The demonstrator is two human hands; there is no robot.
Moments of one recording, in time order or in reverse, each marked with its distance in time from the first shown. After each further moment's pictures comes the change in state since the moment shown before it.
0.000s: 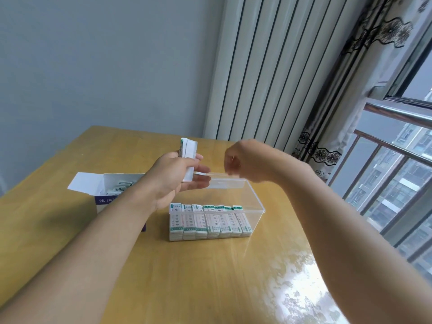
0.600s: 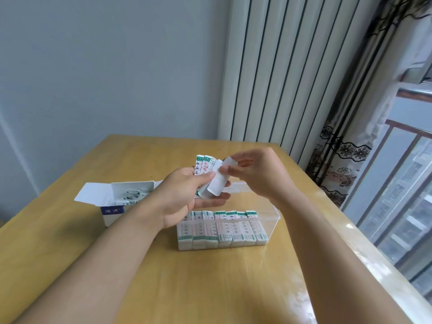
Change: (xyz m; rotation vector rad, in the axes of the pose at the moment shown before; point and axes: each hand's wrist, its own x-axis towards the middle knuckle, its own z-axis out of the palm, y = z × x) left_hand 0.000 -0.013 0.010 -0.051 -0.122 -0.082; right_hand 0.003 0.007 0.053 0.863 0.390 0.065
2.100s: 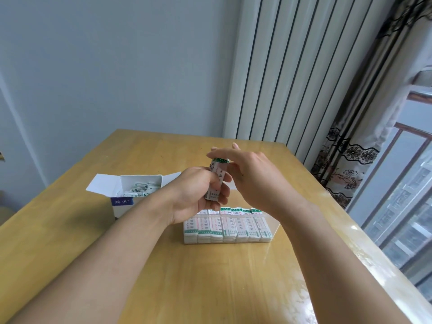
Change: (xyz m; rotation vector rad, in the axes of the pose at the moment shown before) left_hand -0.004 0.002 0.003 0.197 -0.036 -0.033; right_hand -0.026 -0.031 0.009 -0.427 -0.192 -0.332
